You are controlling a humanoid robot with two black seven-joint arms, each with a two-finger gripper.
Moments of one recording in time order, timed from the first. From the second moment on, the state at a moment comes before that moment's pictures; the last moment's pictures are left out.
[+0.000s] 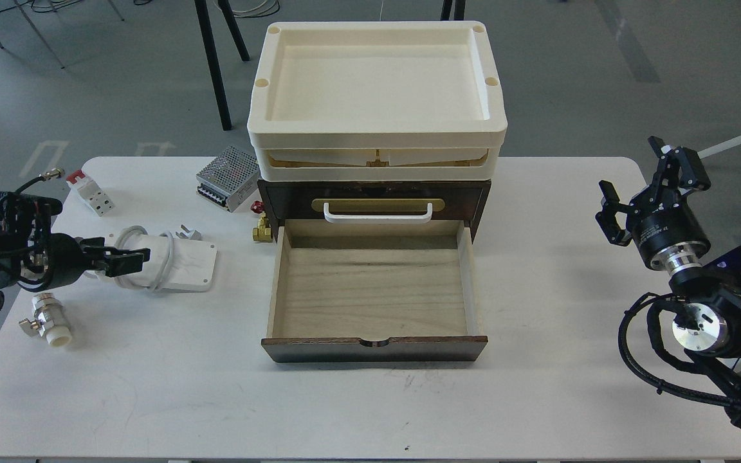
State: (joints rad) left arm -0.77 0.66 -0.16 -0.54 1.64 -0.14 -0.49; right arm 0.39 -0.51 0.82 1.07 -0.17 0.05 0.49
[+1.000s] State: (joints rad) left arm -0.72 0.64 -0.17 -0.47 1.59 0.02 -0.49; right arm 0.39 -0.51 0.82 1.06 -0.17 0.05 0.49
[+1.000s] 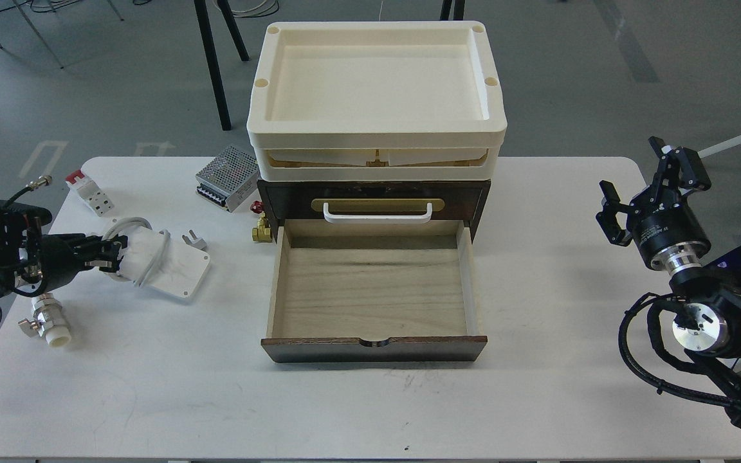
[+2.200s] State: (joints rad) left arm -1.10 1.10 -0.60 -0.93 0.74 -0.49 -0.49; right arm 0.39 -0.51 0.82 1.06 -0.17 0.05 0.49
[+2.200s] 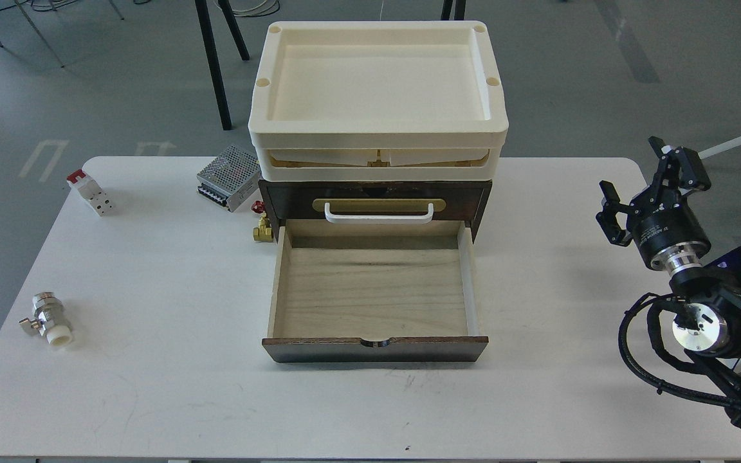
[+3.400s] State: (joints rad) left arm -0.76 0.89 -0.33 -1.64 1.16 -0.15 -0.49; right arm 0.39 -0.51 0.82 1.06 -0.17 0.05 0.49
